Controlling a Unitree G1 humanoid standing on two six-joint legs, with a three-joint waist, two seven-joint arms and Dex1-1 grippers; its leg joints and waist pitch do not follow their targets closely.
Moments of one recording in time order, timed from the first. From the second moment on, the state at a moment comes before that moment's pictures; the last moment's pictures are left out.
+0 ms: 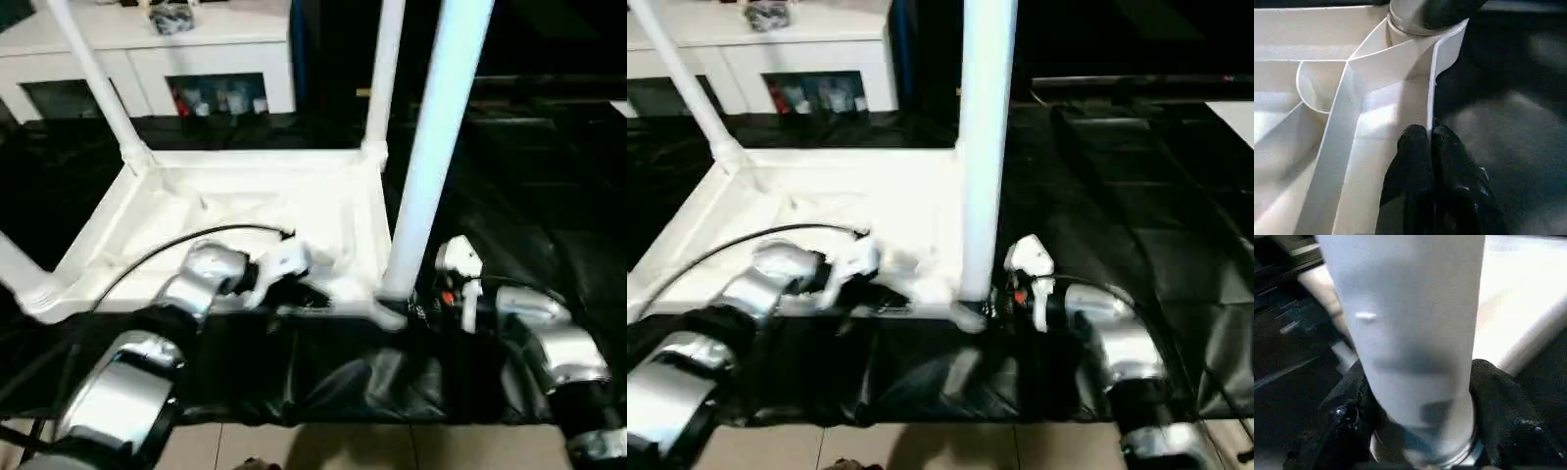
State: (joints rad) left arm -0.79 0.21 -0.27 1.01 0.12 -0.17 -1.10; right arm -0.35 -0.28 0.02 0.45 0.17 0.12 0.78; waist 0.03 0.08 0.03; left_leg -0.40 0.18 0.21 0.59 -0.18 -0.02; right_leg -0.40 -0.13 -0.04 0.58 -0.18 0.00
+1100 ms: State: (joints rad) left arm -0.67 0.13 -0.21 0.83 0.05 -0.07 -0.94; right arm -0.03 -0.43 -0.10 0.05 0.39 0.21 0.85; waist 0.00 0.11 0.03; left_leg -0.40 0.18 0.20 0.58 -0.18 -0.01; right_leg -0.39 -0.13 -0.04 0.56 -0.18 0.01
